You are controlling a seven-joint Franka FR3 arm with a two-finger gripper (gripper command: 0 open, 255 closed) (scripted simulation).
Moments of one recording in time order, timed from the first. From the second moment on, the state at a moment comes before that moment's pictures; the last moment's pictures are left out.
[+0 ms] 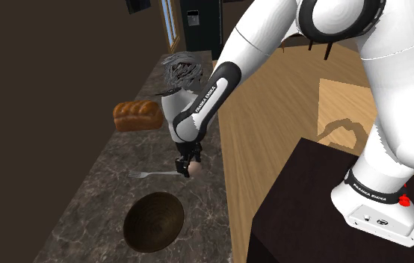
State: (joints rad) arm 0.16 0.57 0.20 -1.96 -0.04 2.40 0.16
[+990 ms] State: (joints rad) arm 0.16 0.54 0.20 -1.96 -0.03 2.37 0.16
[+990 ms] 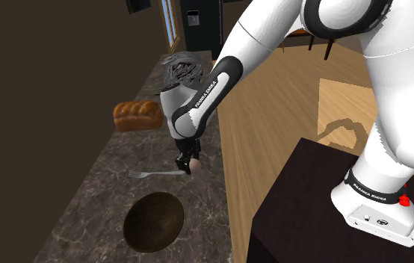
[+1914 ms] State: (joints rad) arm 0.15 0.40 0.22 -1.96 -0.01 2.23 0.15
